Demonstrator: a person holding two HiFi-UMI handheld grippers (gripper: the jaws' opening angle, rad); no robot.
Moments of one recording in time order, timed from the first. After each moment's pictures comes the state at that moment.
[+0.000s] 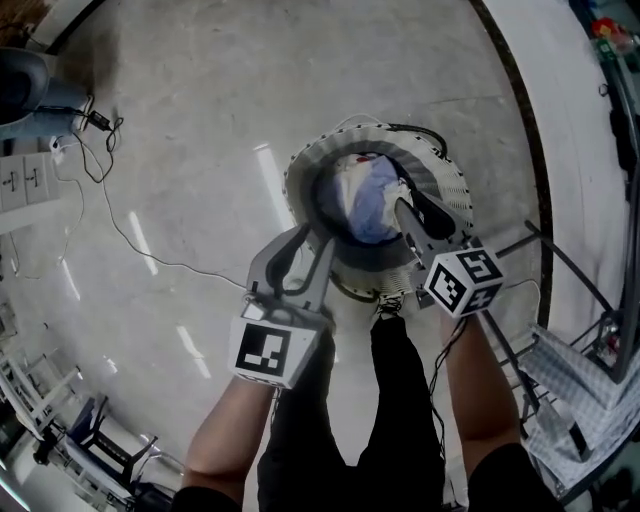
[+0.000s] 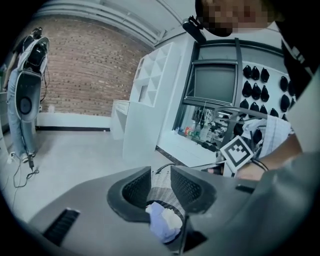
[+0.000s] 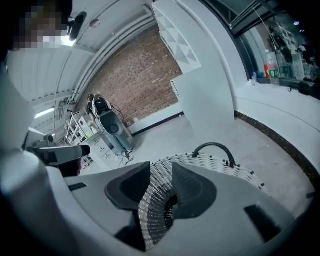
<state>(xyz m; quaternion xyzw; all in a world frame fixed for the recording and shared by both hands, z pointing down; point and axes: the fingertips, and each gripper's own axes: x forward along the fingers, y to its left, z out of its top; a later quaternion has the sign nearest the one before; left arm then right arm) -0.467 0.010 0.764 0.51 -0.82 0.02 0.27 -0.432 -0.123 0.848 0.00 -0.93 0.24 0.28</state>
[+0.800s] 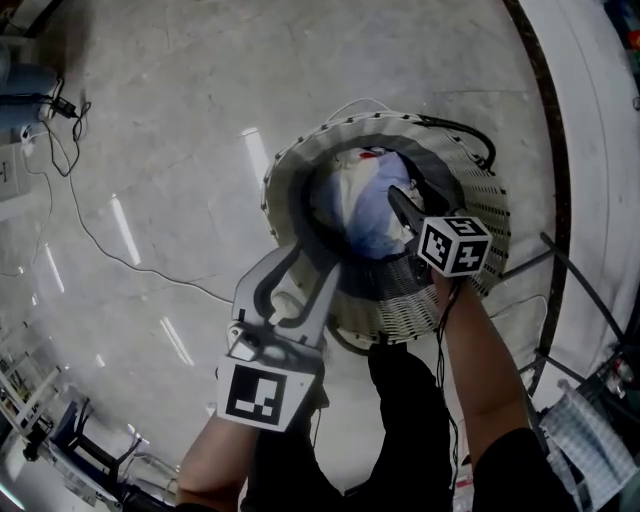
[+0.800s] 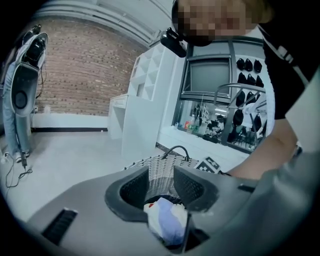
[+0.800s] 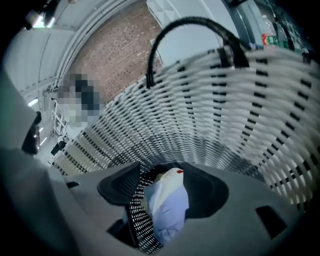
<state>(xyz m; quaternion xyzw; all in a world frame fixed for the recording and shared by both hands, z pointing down) -0.474 0.014 0.892 0.53 -0.81 0.05 0.26 -0.457 -0.146 1.100 0.02 -0.89 0.24 0.40</state>
